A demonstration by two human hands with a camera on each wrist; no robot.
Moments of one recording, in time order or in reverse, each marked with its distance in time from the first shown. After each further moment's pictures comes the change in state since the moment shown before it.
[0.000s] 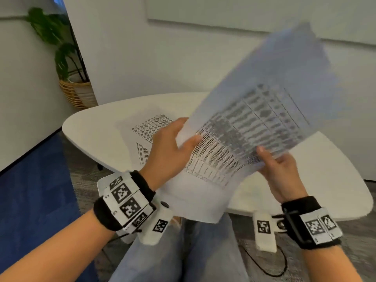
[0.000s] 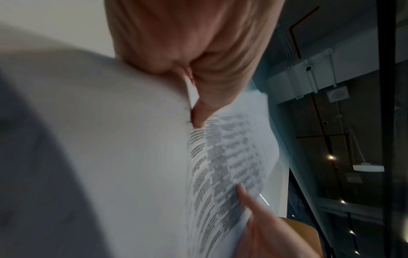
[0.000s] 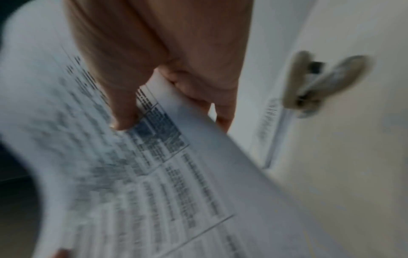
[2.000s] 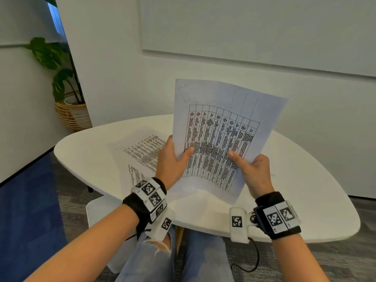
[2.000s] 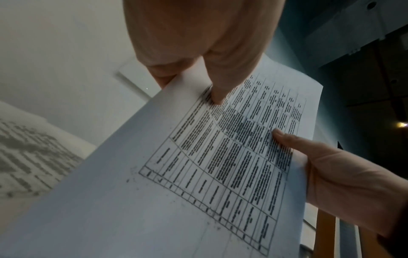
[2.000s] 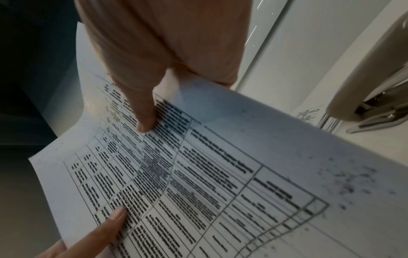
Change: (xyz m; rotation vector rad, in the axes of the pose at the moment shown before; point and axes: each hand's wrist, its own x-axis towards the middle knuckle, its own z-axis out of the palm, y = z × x) left_hand 0.046 -0.036 0.043 -0.036 0.180 -0.046; right_hand 0.040 -0.010 0.026 -0.253 0.088 -0.154
